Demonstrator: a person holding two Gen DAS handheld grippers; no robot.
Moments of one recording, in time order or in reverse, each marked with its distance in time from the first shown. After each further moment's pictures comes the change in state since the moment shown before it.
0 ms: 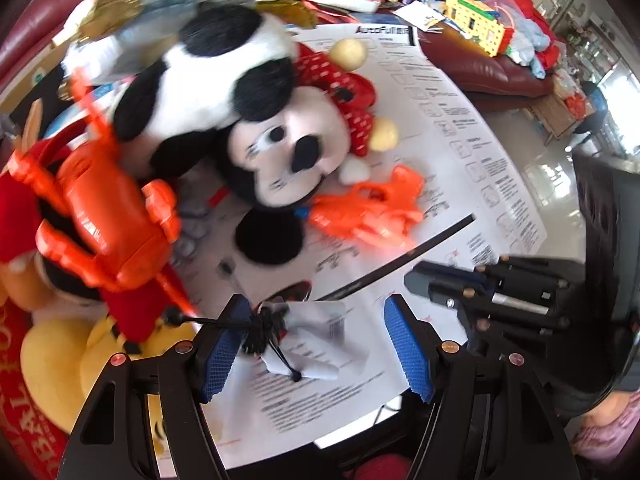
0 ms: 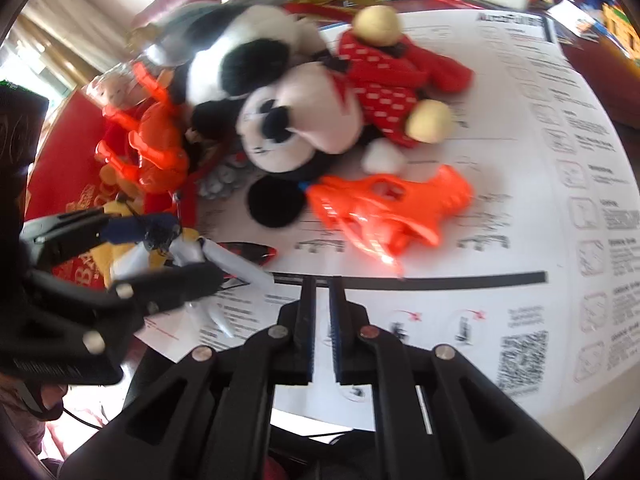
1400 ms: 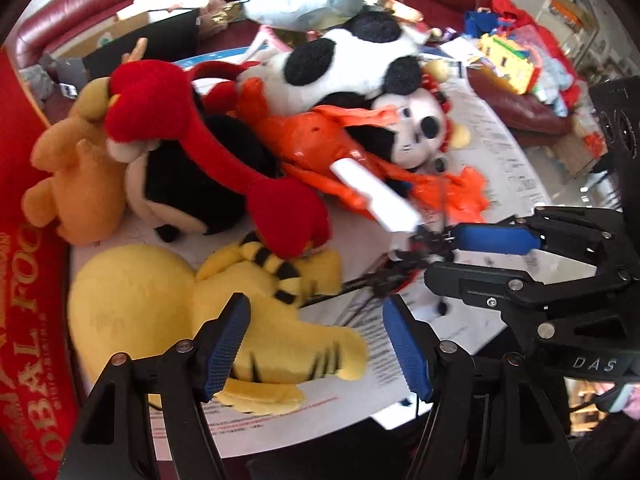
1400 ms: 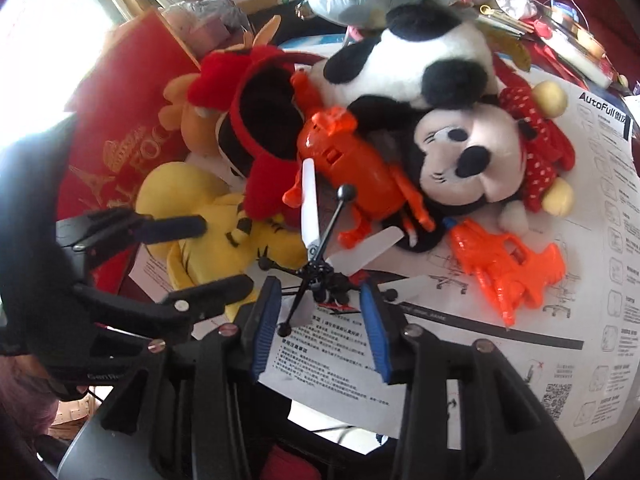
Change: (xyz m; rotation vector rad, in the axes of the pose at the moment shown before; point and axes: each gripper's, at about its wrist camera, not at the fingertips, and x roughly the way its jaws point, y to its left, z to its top) left arm -0.039 0.094 -0.081 -0.100 -0.120 0.130; right arm 0.029 0.121 0.004 -0.274 0.085 0.040
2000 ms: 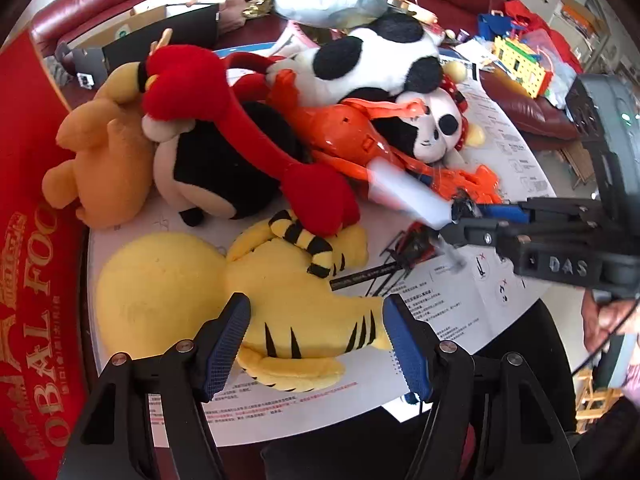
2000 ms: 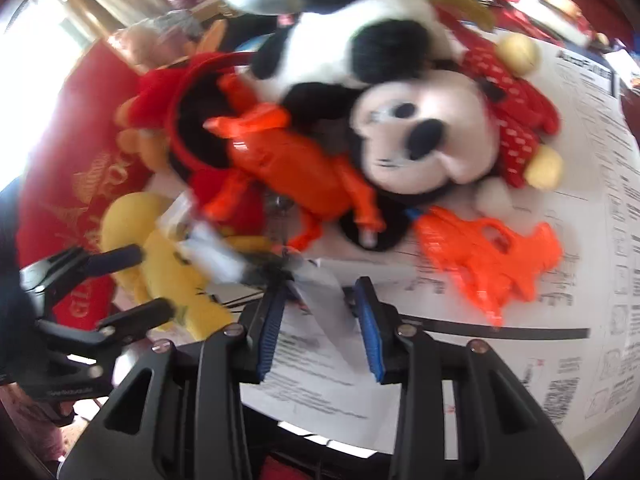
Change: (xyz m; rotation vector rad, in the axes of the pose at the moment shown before) left arm -0.008 0.007 -0.007 -0.010 0.020 0.016; right arm 0.011 -0.052 0.005 0.131 0.002 -0.044
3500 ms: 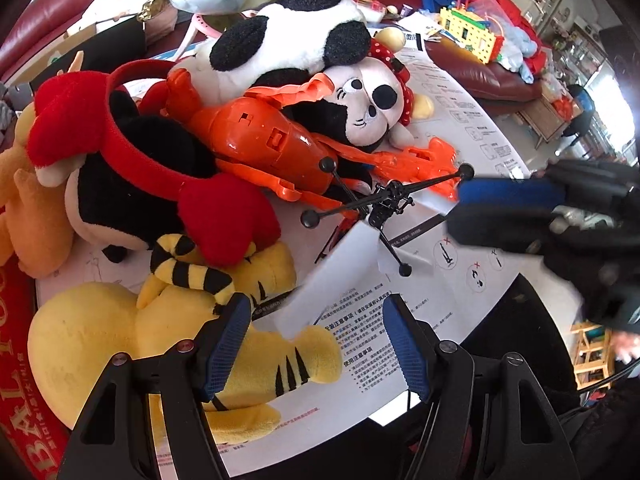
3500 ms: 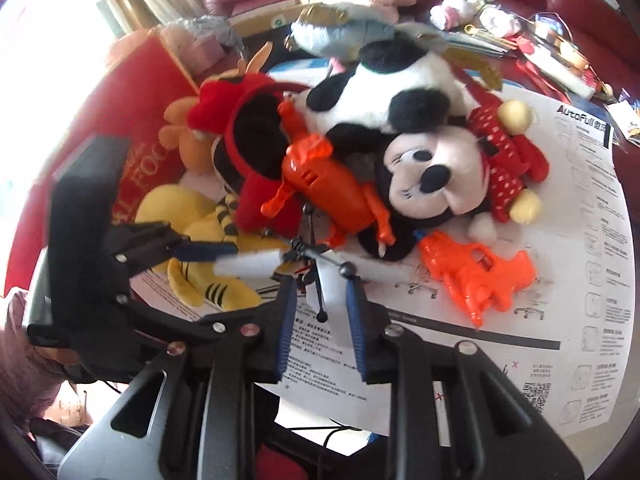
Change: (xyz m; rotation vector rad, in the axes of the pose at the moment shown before) left arm 0.028 -0.025 0.014 0.139 0.027 -0.131; right arm -0.043 0.034 -0.014 -0.142 -0.104 0.019
